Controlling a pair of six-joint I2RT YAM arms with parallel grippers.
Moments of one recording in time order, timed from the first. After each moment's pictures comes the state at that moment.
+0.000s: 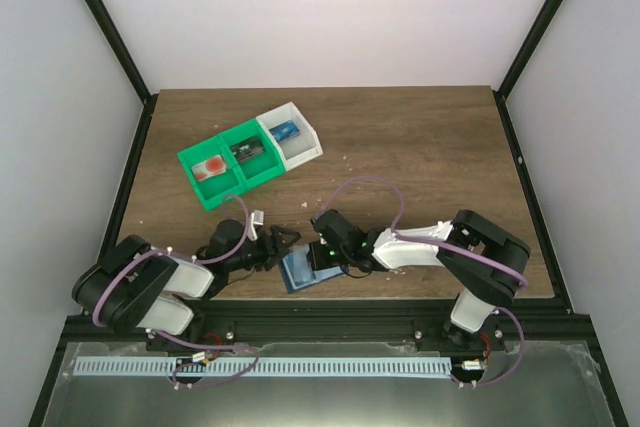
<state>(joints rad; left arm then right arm) -0.57 1.41 0.11 0.85 0.48 -1.25 1.01 1.66 0.73 0.04 -0.12 0.75</state>
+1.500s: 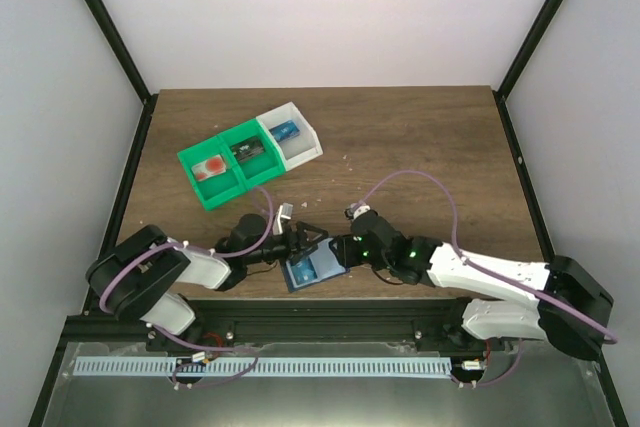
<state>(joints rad) -0.75 1.51 0.26 0.94 0.50 -1.33 1.00 1.18 0.59 -0.17 0.08 0.72</state>
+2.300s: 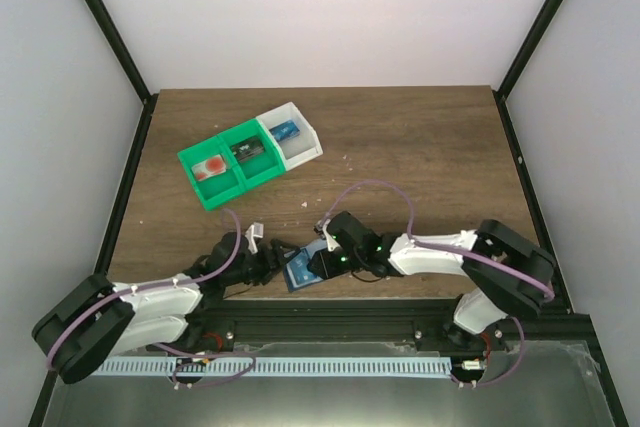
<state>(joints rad) -0.74 1.12 0.10 0.49 0.30 -1.28 1.00 1.49 0.63 0.03 -0.29 0.65</state>
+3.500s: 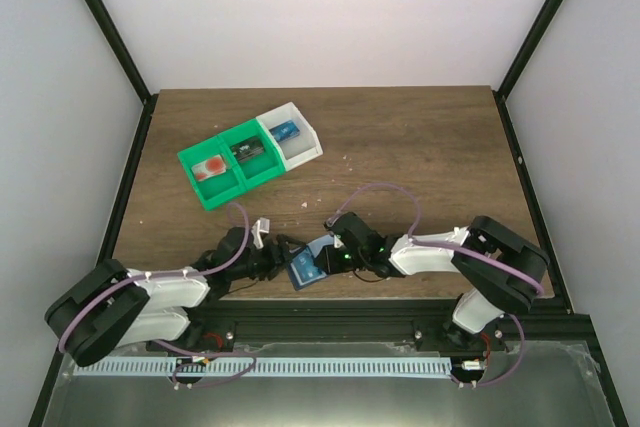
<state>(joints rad) -0.74 1.20 0.13 0.57 0.32 -1.29 0.96 1.56 0.58 0.13 -0.24 0.78</state>
